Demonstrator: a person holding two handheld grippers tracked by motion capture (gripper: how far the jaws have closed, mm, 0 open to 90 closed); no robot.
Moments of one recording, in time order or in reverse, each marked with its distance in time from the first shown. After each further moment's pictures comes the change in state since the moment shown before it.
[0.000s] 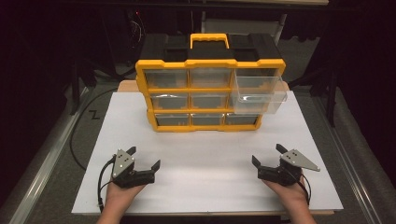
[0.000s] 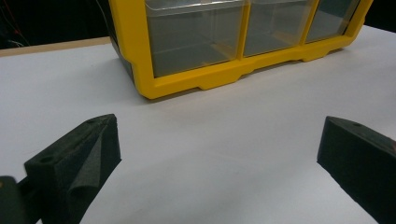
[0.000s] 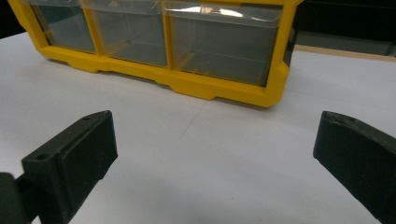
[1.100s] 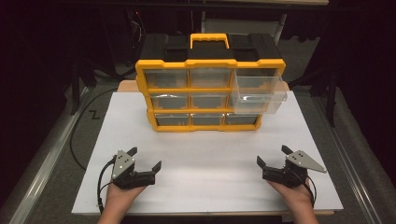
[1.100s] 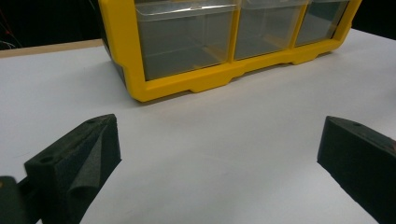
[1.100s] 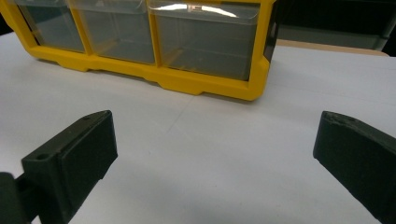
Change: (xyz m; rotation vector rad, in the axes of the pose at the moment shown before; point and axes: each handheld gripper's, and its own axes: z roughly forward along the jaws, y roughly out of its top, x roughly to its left) left arm -0.002 0.002 -0.003 -0.004 -0.020 -0.008; right arm -0.009 0.000 -0.012 0.002 -0.030 0.025
